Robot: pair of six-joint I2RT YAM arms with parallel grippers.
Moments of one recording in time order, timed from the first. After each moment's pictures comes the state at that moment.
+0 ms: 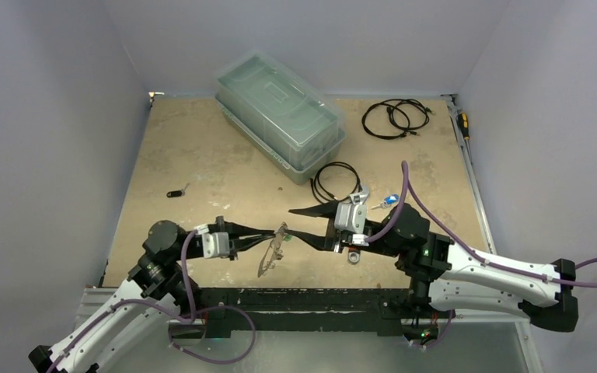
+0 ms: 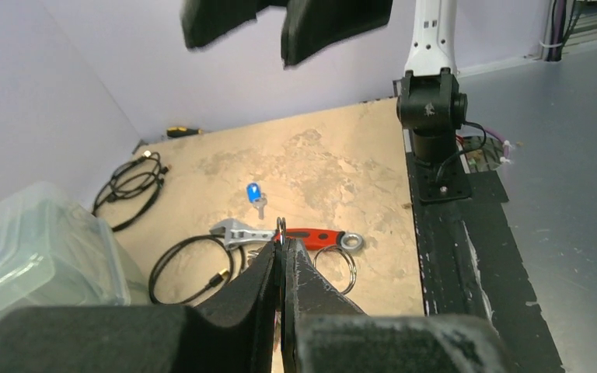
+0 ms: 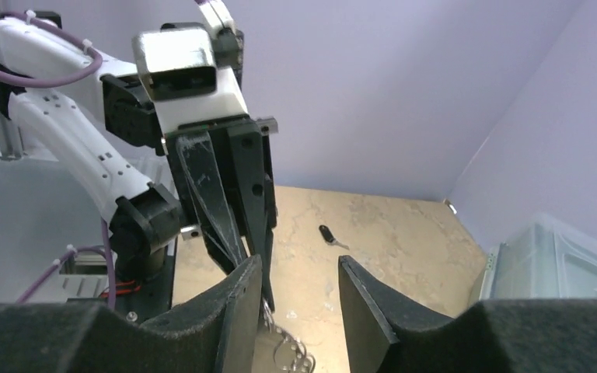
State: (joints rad) left arm -0.71 0.40 0.42 0.13 0.72 0.18; right arm 1.25 0.86 0.83 0.19 -0.12 -0.28
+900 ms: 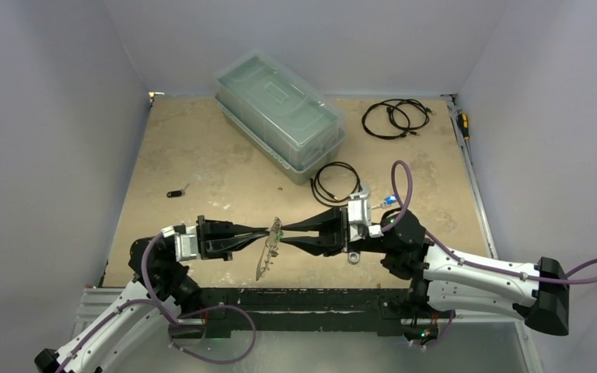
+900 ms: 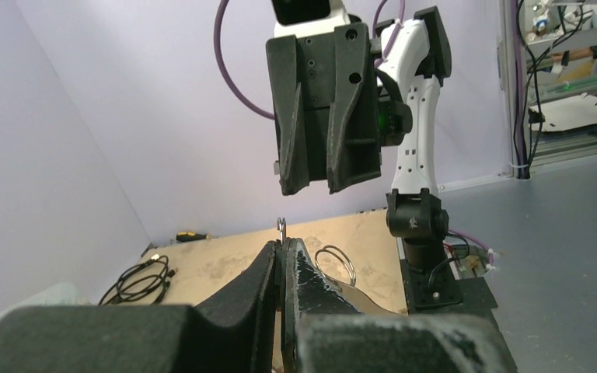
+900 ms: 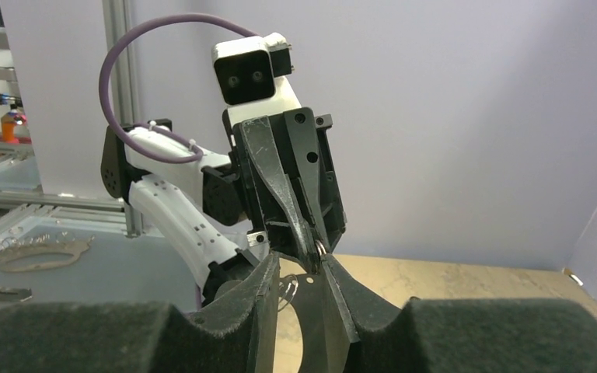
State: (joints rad) left arm -0.66 0.36 0.35 0.61 0.76 -0.14; right arm 1.17 0.89 0.61 0.69 -0.38 0.04
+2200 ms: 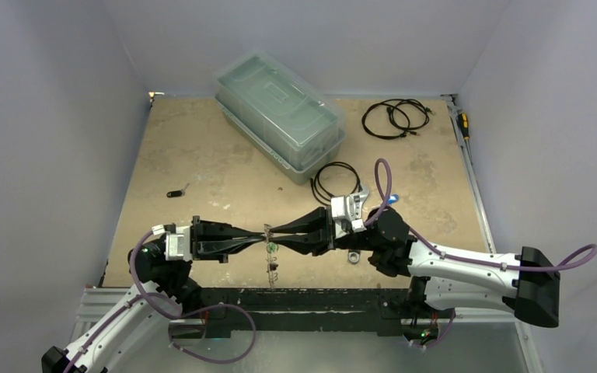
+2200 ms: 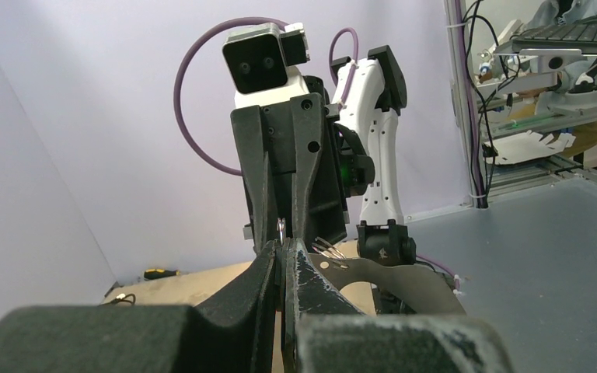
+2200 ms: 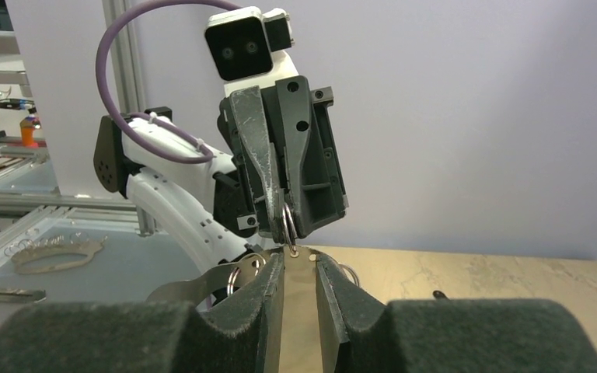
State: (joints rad) left arm -0.58 0.43 0.28 0.99 0.86 -0.41; right arm 1.17 1.03 0.61 0.82 -0.39 0.10
